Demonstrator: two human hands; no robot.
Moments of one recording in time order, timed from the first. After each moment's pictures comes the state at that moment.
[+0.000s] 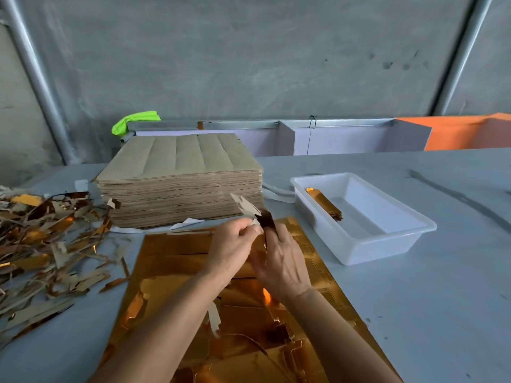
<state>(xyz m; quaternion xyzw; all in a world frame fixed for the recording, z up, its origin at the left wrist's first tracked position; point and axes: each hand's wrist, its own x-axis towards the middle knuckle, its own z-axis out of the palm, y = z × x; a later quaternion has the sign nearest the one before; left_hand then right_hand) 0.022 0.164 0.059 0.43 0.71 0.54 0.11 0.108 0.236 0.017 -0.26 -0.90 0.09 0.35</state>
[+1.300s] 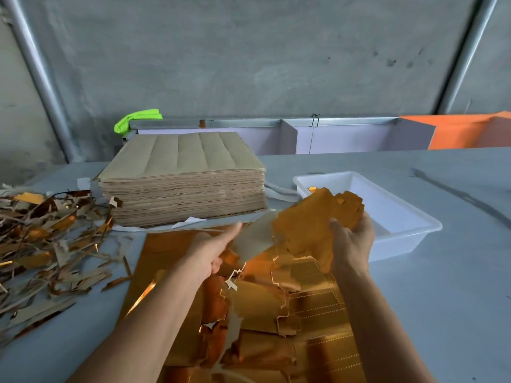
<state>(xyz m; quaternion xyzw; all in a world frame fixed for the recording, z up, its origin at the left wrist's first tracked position) -0.033 0.167 0.038 0.12 0.78 0.51 0.34 0.152 0.289 0.049 -0.40 -0.51 0.51 0.56</state>
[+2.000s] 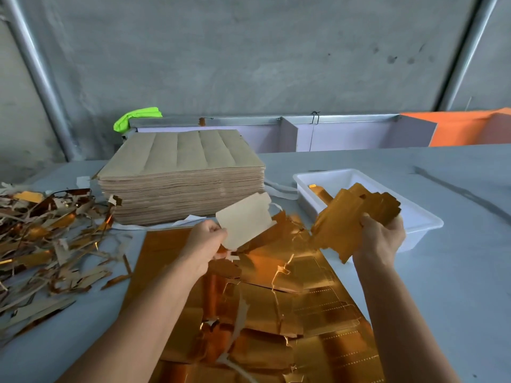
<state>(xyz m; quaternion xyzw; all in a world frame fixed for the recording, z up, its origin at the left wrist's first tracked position) -0.037 0.169 0.034 0.20 0.76 0.57 0.24 0.178 0.312 0.056 -0.43 -0.40 0.53 0.61</state>
